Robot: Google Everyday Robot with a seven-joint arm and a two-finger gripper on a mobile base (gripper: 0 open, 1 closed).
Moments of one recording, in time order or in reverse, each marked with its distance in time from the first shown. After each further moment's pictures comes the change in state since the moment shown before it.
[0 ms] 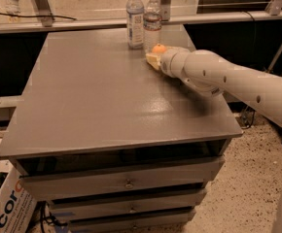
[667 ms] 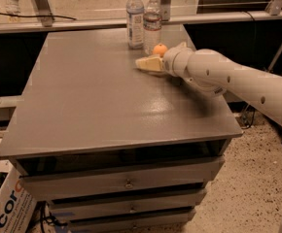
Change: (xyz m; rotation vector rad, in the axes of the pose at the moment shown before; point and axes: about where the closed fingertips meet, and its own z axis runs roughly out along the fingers) arm -0.005 -0.003 -0.006 -0.002 -0.012 0.008
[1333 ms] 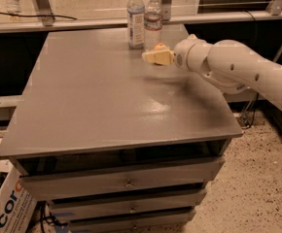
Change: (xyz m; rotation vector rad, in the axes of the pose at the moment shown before) arm -0.030 -0.009 -0.050 -0.054 -0.035 0.019
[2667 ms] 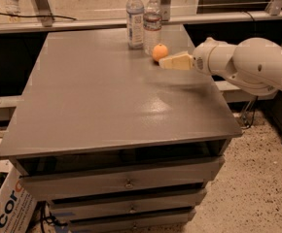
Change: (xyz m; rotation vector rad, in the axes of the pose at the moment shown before) arm 0.014 -0.024 -0.048 -0.005 0.077 -0.035
